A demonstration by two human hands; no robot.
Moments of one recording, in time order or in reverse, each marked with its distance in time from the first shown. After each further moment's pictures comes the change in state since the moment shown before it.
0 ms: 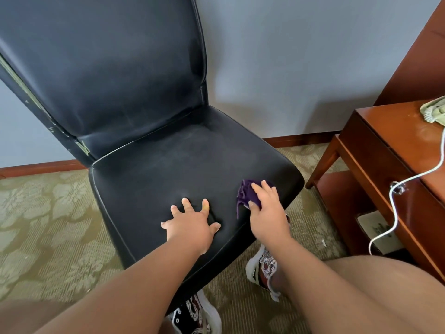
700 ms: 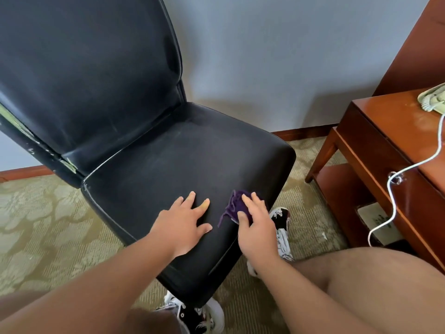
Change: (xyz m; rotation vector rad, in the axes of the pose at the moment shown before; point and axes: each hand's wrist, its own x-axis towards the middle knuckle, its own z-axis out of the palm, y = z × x) left_hand -0.006 -0.035 -0.003 0.038 0.118 0.313; right_hand -0.046 -0.001 0.030 0.182 0.069 0.043
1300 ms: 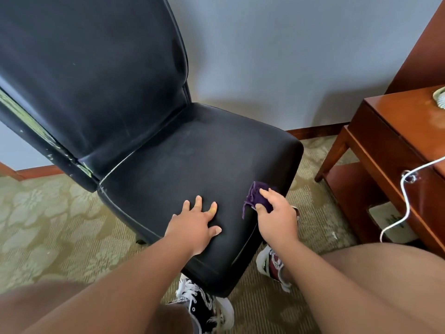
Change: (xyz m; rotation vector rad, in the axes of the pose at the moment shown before) left_hand -0.011 0.005 -0.001 -0.042 -0.146 -0.086; right_hand 0.018 -0.002 -0.017 -0.008 0.062 0.054
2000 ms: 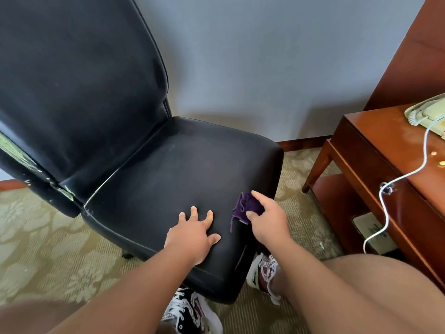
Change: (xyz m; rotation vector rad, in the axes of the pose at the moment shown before) left_hand 0.010 0.026 -0.002 -0.006 0.049 -0.035; right_hand 0.022 -0.010 -0.020 0.009 -0.069 0.035
